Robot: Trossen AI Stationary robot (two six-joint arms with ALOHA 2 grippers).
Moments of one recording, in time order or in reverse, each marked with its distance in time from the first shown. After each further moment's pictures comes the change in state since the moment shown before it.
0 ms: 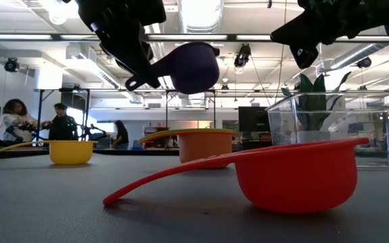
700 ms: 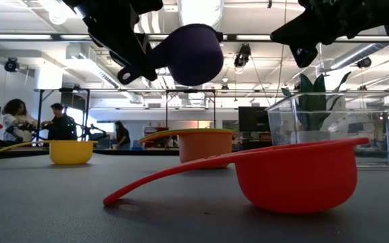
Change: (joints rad) left arm -0.088 0.016 0.000 0.040 0.000 -0.058; right arm 0.000 0.000 0.000 0.001 0.001 -0.036
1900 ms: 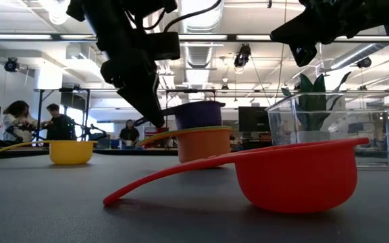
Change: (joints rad) left arm 0.091 0.191 0.045 -0.059 -0.157 0.033; right arm 0.000 0.000 0.000 0.007 0.001 -0.026
